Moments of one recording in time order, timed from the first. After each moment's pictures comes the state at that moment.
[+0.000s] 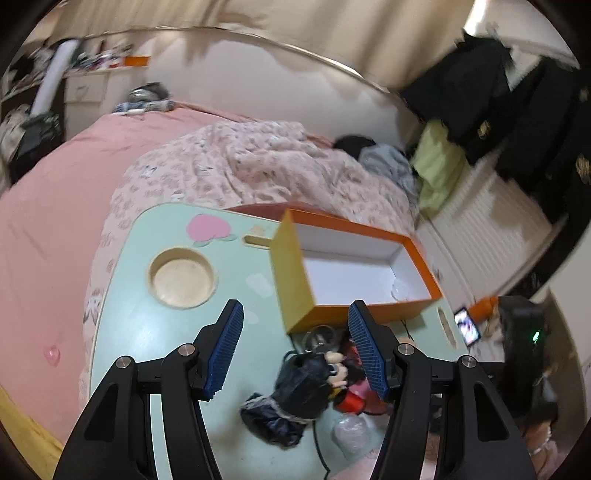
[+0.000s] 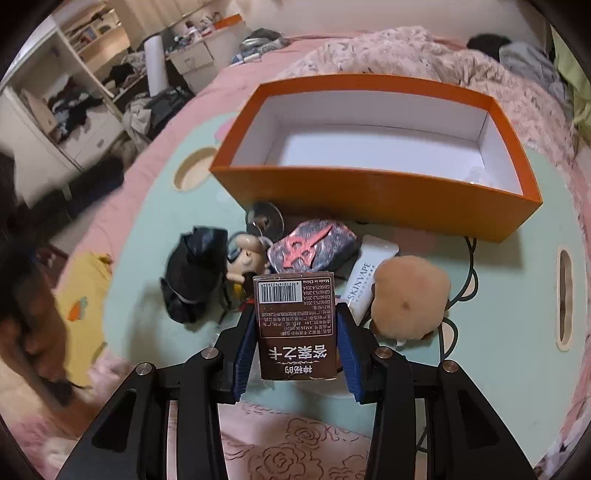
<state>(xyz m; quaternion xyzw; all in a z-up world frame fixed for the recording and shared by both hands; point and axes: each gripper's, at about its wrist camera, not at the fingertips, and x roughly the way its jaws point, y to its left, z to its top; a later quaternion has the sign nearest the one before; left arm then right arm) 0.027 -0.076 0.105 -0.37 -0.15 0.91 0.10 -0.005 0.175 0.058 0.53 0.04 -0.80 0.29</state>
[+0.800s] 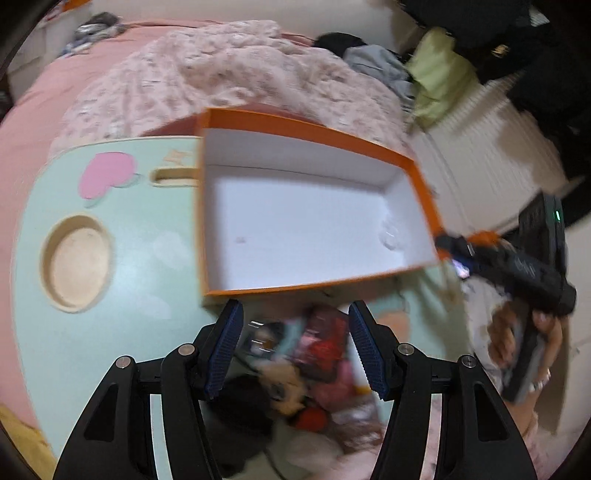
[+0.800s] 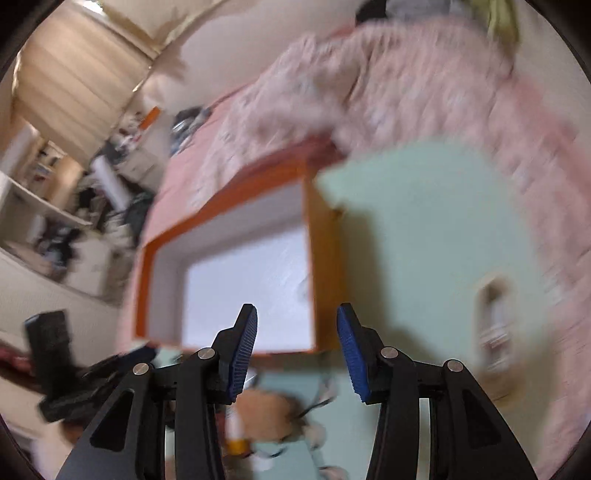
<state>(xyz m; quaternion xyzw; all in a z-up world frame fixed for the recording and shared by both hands) -0.060 -0.023 0.062 -0.54 -0.13 0.82 0.14 -0.122 0.320 0.063 0.53 -0.21 -0.79 0.23</state>
